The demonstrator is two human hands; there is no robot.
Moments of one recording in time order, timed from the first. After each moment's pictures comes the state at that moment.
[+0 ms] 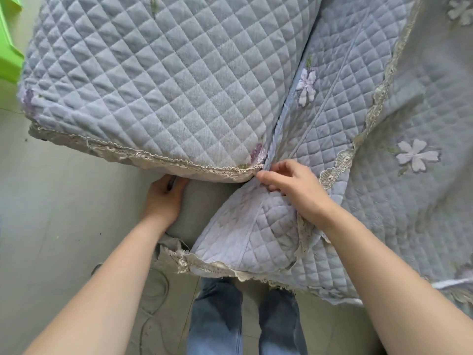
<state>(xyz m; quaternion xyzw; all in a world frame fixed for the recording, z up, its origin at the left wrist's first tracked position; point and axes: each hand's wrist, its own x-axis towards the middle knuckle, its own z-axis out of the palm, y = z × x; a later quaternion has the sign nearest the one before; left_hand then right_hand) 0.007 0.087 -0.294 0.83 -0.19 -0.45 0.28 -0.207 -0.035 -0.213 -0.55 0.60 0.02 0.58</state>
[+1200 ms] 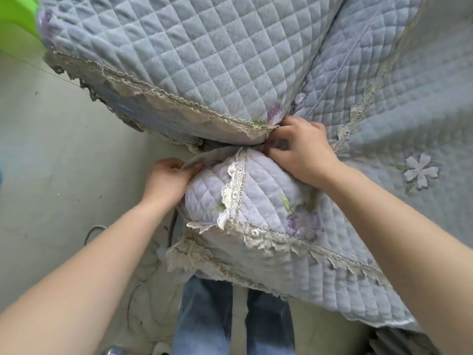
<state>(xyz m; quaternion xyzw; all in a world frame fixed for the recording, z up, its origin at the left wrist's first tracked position) -0.019 0.124 -0.275 0.87 -0.13 -0.42 0.25 -0.199 -0.041 -0.231 -0.88 0.40 0.08 0.25</state>
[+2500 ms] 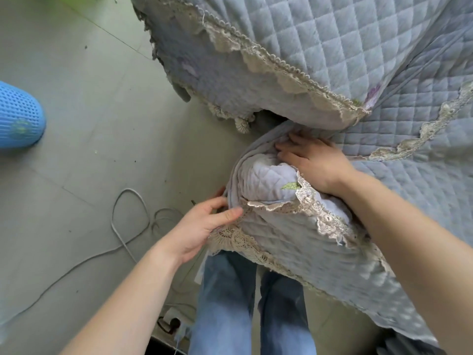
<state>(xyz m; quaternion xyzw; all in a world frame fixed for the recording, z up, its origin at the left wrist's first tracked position) -0.034 0.247 -0.275 0.58 0.01 -0.71 0.40 -0.156 0.016 -0.275 -0.85 0.32 0.27 0.31</state>
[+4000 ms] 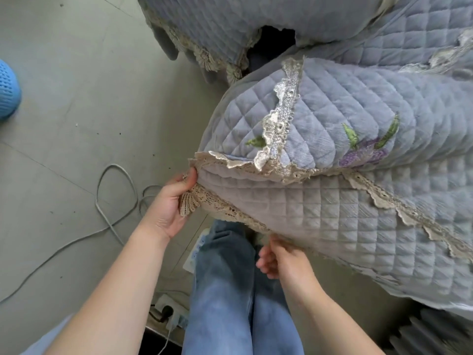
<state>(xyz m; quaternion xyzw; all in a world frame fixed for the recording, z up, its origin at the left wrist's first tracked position) -0.065 0.316 -0.363 0.47 0.11 -0.64 0.60 -0.294 0.253 -0.313 -0.33 0.66 0.12 0.67</state>
